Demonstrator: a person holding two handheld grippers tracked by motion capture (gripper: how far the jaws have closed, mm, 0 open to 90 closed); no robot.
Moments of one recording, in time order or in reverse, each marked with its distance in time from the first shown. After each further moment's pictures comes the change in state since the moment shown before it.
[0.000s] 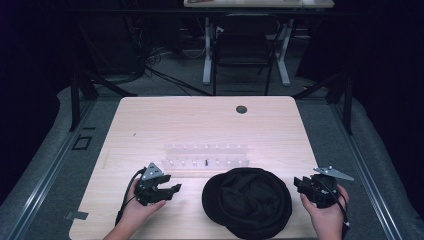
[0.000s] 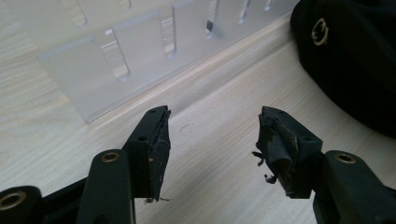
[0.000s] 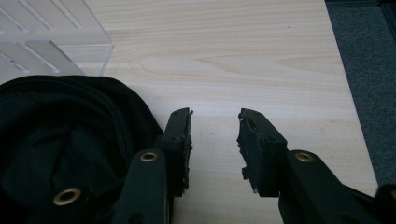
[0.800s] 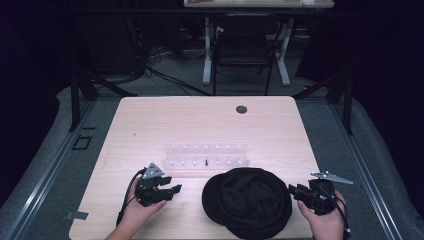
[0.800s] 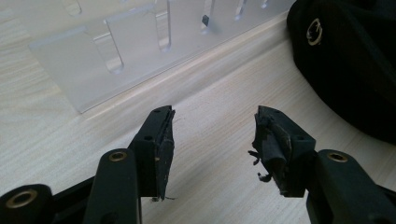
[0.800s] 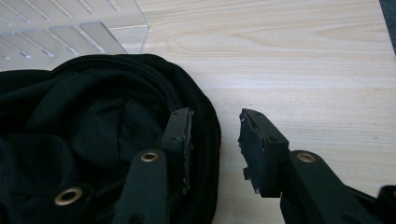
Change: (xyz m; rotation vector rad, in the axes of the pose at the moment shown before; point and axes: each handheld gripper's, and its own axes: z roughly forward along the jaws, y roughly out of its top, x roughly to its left) left arm -0.002 0.001 -0.003 0.034 -0.010 -0.044; right arm 0.017 -0.004 -0.017 0.076 0.082 0.042
